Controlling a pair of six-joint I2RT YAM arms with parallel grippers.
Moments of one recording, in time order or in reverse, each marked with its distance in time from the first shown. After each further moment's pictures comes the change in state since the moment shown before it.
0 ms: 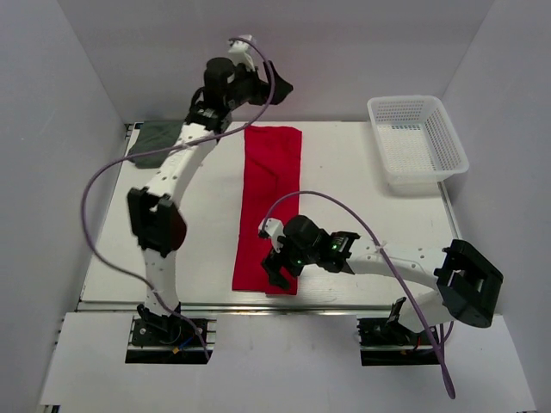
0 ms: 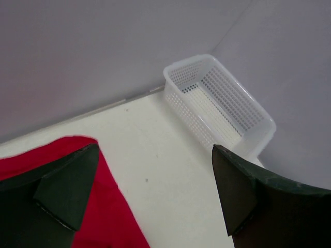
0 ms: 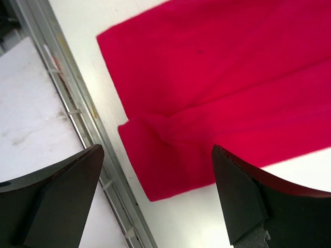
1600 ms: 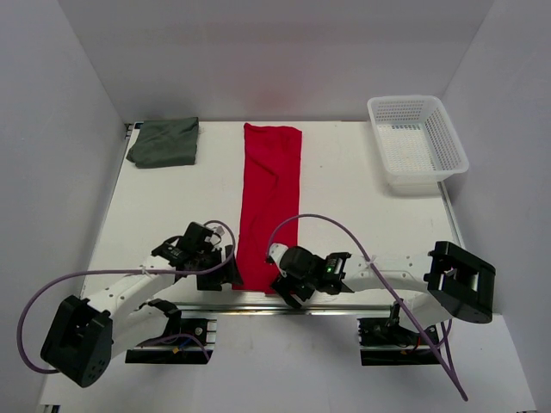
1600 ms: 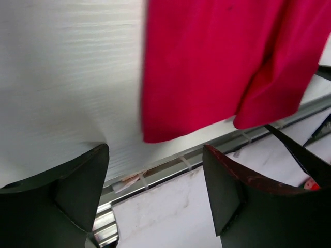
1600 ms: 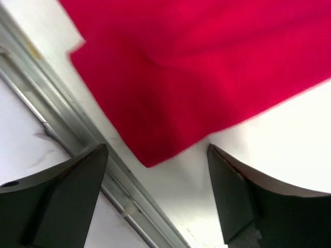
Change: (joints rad) left arm -0.110 -1.133 -1.746 -0.452 -0.051 -0.253; right arm 0.161 0.027 -0.115 -0.096 0.262 0.139
